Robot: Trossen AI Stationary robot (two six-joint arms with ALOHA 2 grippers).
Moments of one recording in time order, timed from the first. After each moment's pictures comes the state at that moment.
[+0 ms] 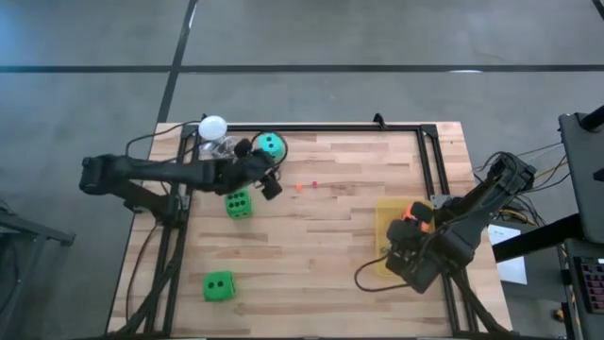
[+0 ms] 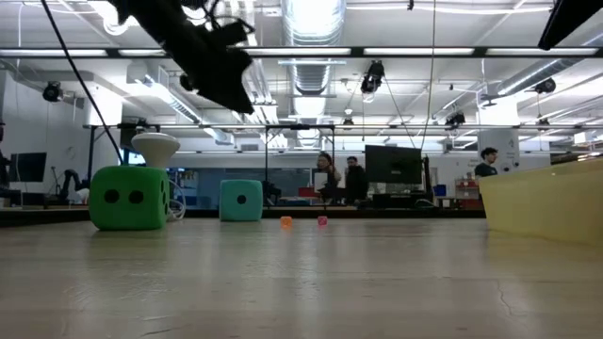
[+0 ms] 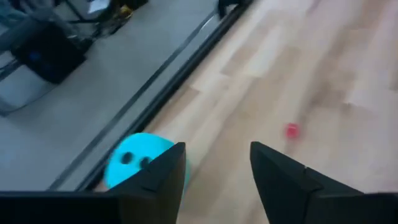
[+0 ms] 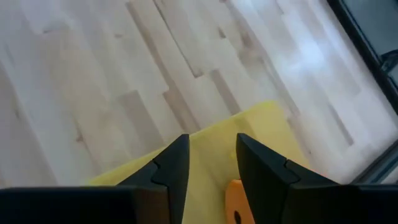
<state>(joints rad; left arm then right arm) 0.10 1.32 0.89 -0.29 -0.59 -0.10 0.77 1.44 1.27 -1.43 0.61 1.25</state>
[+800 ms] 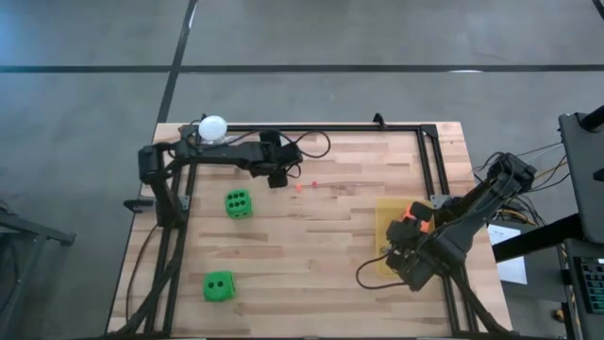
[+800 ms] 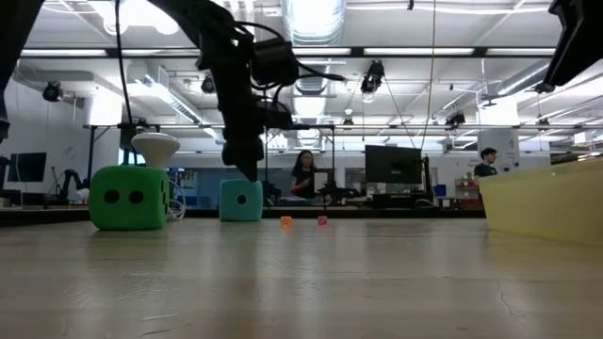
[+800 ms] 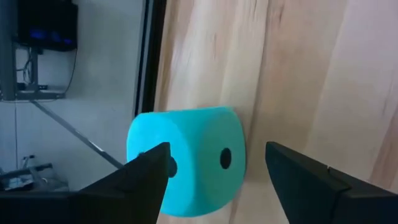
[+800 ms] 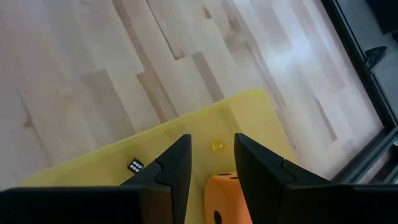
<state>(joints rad) 0.30 1.81 1.25 -0.63 -0.58 0.29 0.77 1.44 1.14 -1.40 0.61 1.24</state>
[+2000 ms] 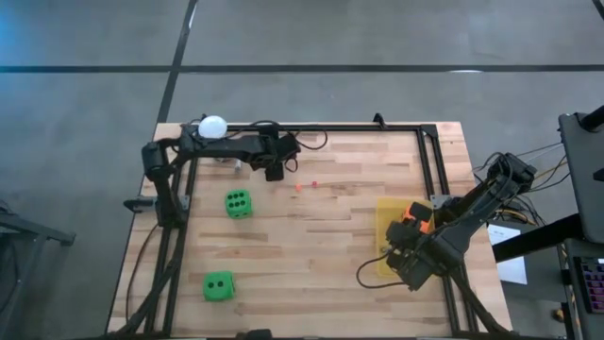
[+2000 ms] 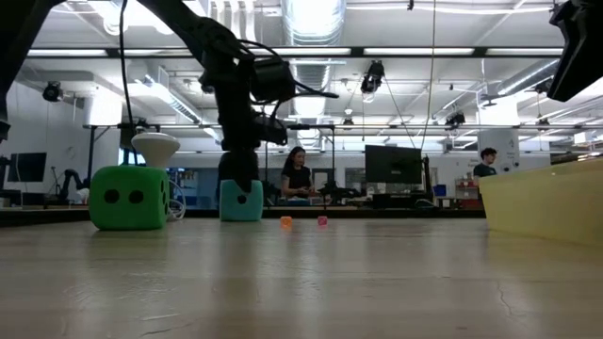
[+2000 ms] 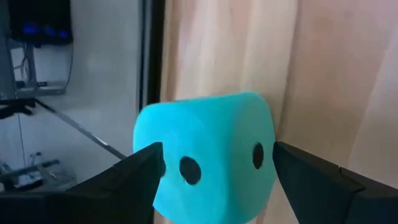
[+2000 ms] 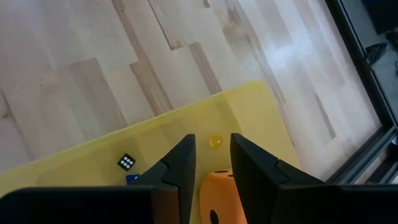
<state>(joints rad) 0.39 1.85 1.24 -0.59 -0.56 0.40 0.77 1.44 1.08 -1.37 0.60 1.23</state>
